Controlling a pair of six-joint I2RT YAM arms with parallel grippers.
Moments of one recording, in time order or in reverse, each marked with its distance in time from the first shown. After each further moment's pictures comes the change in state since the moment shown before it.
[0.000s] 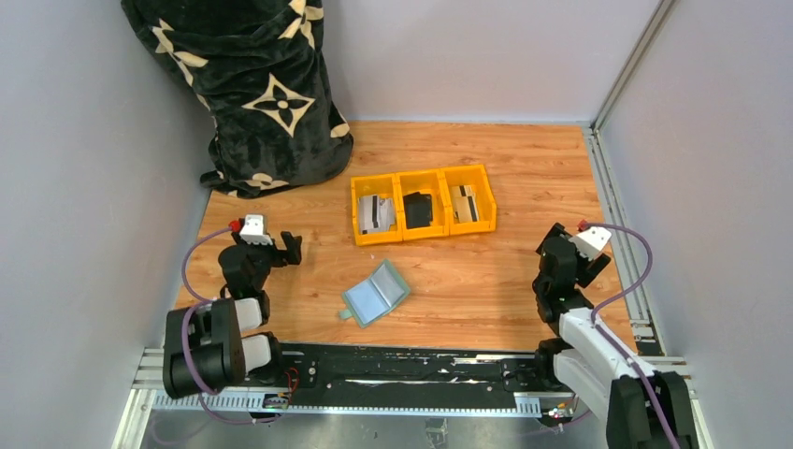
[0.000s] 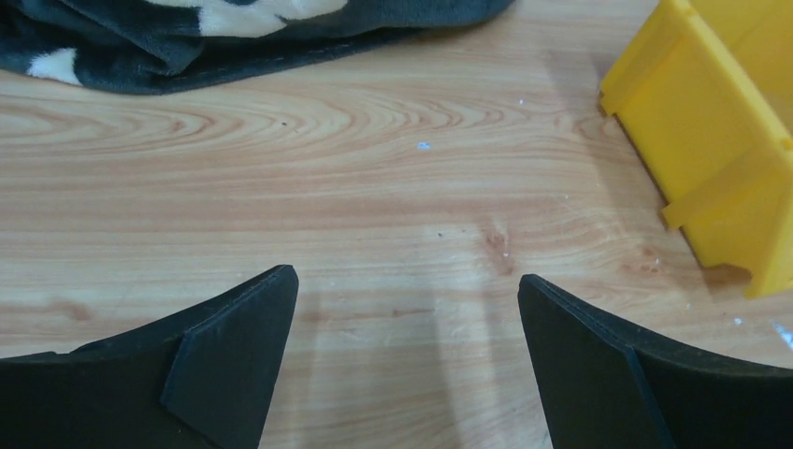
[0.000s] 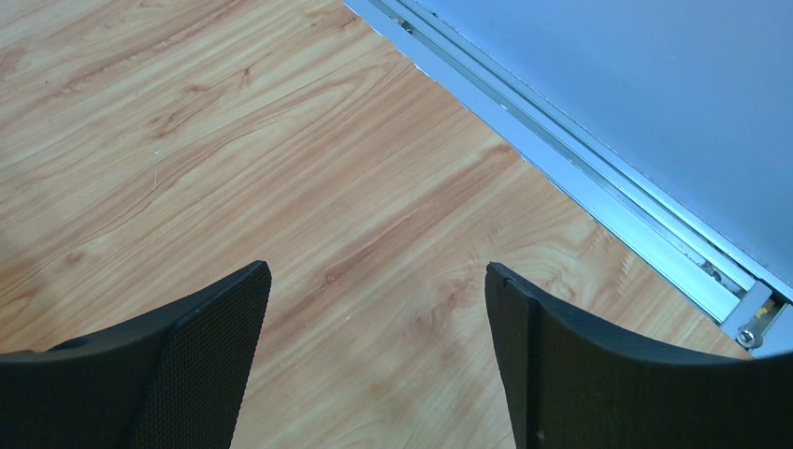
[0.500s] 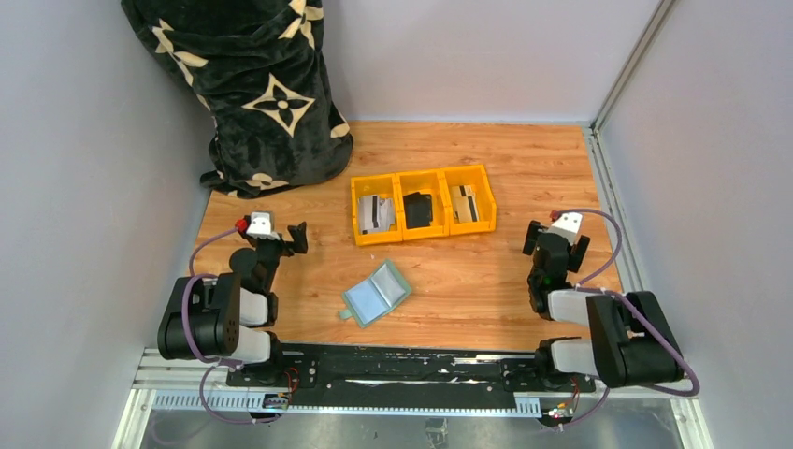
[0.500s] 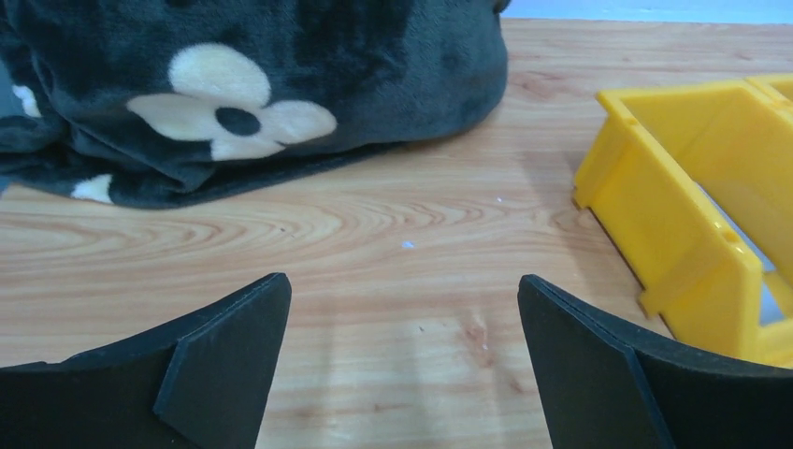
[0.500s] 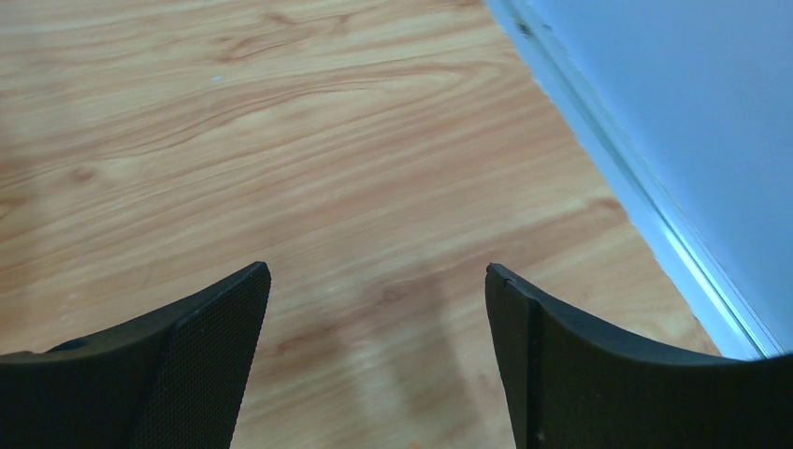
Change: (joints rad) left arm -0.145 0.256 -0.071 0.583 -0.157 -0.057; right arm -0.042 0.441 -0.030 0.512 -0.184 -0.256
